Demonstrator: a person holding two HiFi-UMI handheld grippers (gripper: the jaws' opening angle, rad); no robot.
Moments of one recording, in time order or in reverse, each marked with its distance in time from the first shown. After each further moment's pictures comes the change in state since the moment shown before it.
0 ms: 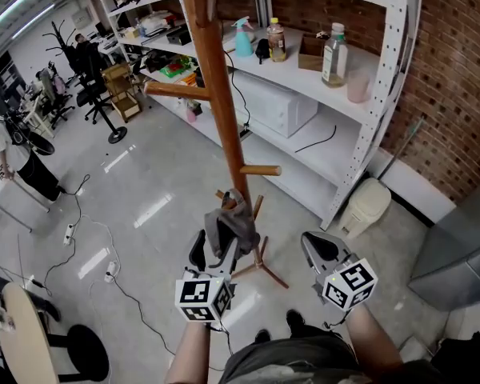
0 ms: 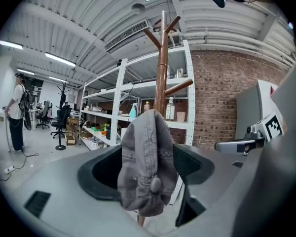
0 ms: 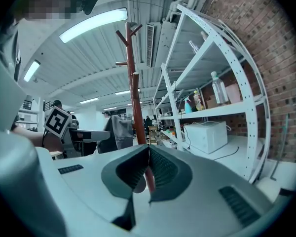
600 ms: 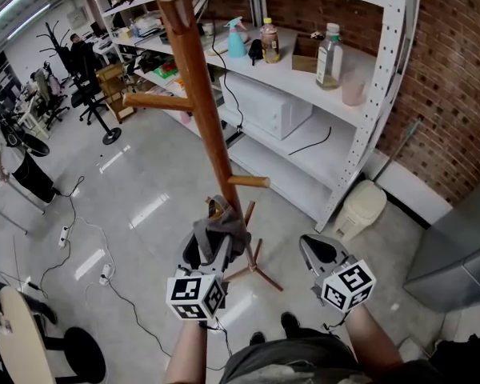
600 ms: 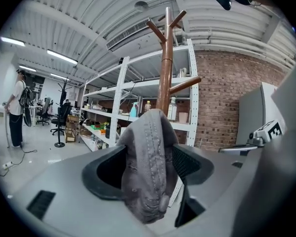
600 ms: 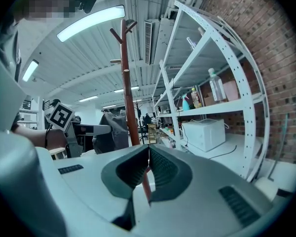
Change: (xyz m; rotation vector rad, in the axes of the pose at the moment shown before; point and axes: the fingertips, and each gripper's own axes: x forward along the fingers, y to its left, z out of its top) left arm 0.028 0.000 0.004 -0.043 0.005 0.001; right arm 0.001 -0.028 -0.007 0.001 0.029 -0.003
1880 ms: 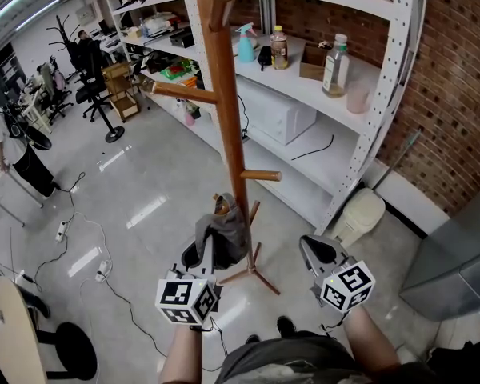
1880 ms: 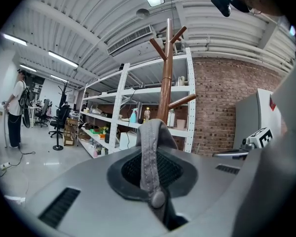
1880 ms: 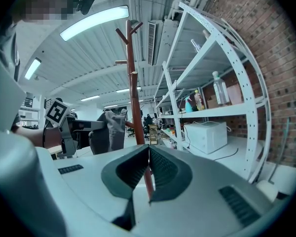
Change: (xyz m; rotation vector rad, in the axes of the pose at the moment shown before) left arm -0.038 0.007 0.028 -0.009 -0.054 -0.025; right arm -0.002 0.020 0.009 -0.019 -0.005 0.008
